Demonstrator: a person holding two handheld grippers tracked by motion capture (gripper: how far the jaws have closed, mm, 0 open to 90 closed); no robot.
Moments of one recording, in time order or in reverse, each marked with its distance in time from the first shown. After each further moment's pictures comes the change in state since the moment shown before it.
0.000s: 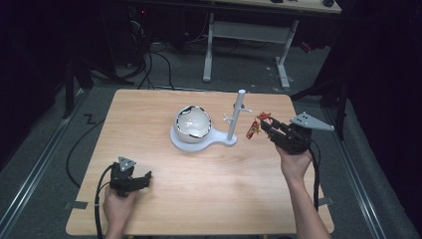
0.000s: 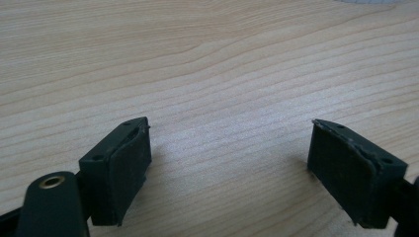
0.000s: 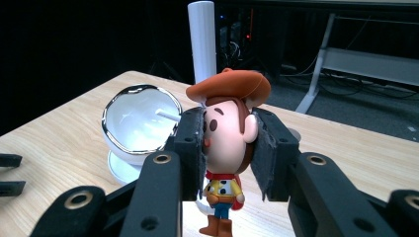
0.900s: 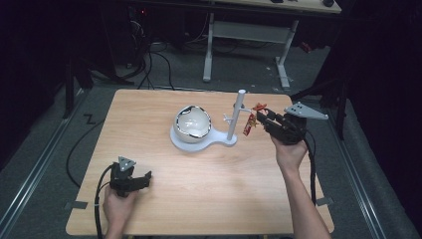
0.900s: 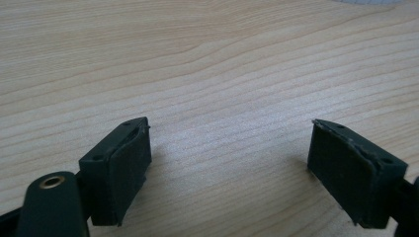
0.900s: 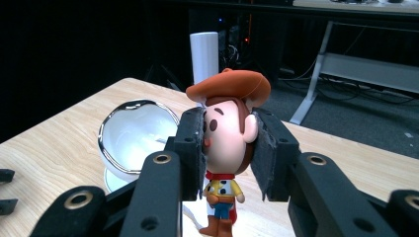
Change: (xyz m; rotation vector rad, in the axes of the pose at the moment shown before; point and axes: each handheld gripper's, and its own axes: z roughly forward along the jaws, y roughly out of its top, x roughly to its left) left arm 0.000 0.000 0.000 -0.001 -0.003 -0.002; right arm 0.005 0.022 0.016 -0.001 -0.008 -0.011
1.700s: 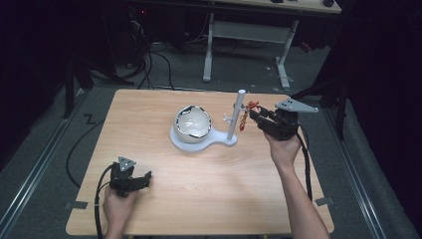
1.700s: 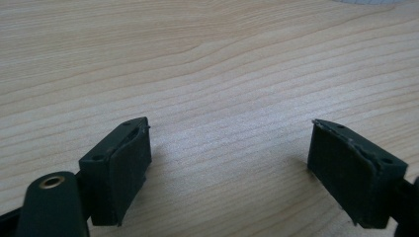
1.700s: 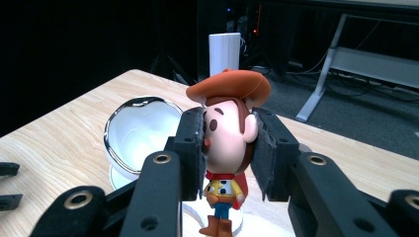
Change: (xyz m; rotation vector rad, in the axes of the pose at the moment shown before) left arm 0.000 0.000 0.000 0.000 0.000 0.000; right arm 0.007 0.009 0.018 0.044 0.026 -0.019
